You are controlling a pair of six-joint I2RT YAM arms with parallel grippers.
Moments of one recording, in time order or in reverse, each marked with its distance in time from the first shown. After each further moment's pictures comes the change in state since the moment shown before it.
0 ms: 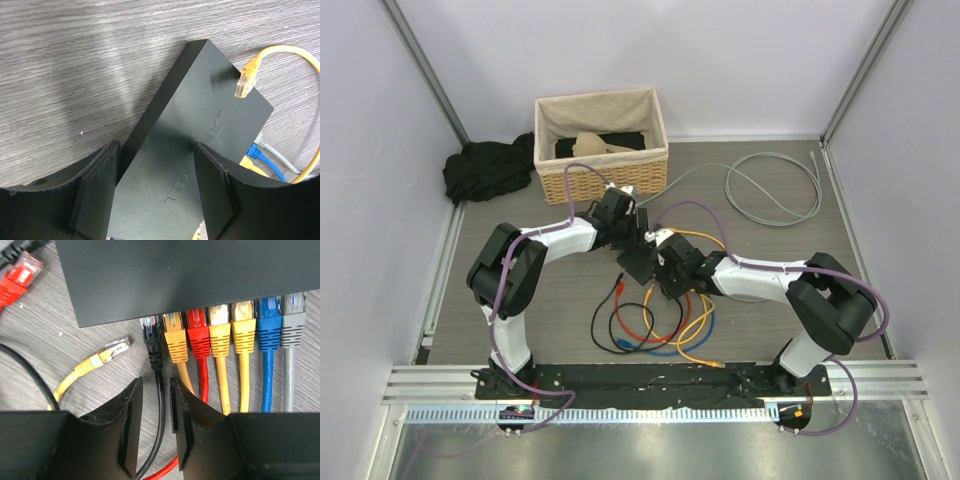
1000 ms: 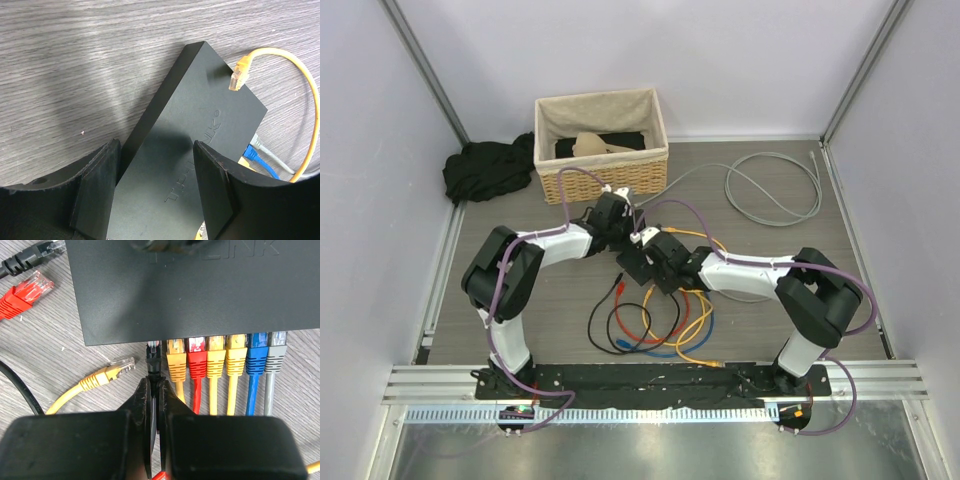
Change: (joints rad) left arm 0.008 -0.033 -0.090 0.118 0.020 -0.009; right arm 0.054 0.079 0.123 -0.078 0.108 -0.079
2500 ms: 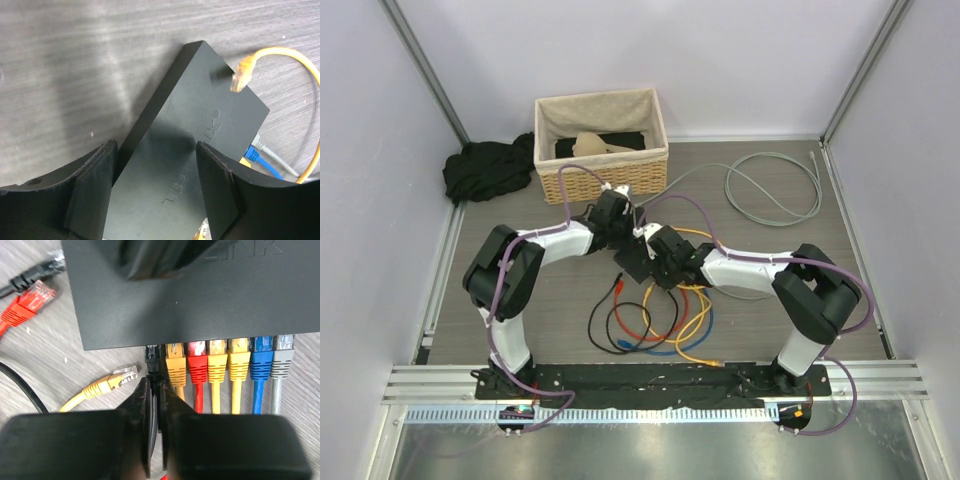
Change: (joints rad) left arm -0.005 -0.006 0.012 -0.021 -0.045 0.002; right arm -0.053 0.019 0.000 0.047 -0.097 -0.019
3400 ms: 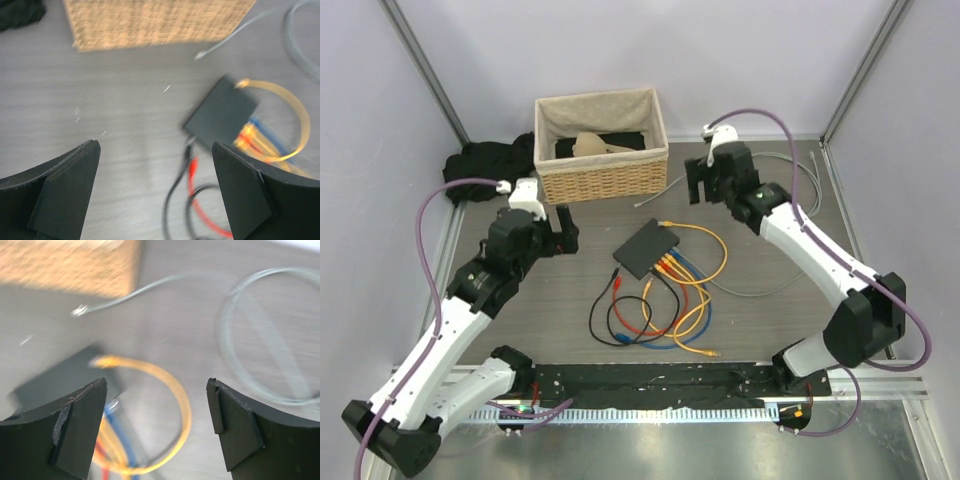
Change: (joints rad) left arm 0.104 -0.954 -0.110 -0.476 -0.339 0.215; right arm -0.307 -0.247 0.325 -0.168 0.182 -0.043
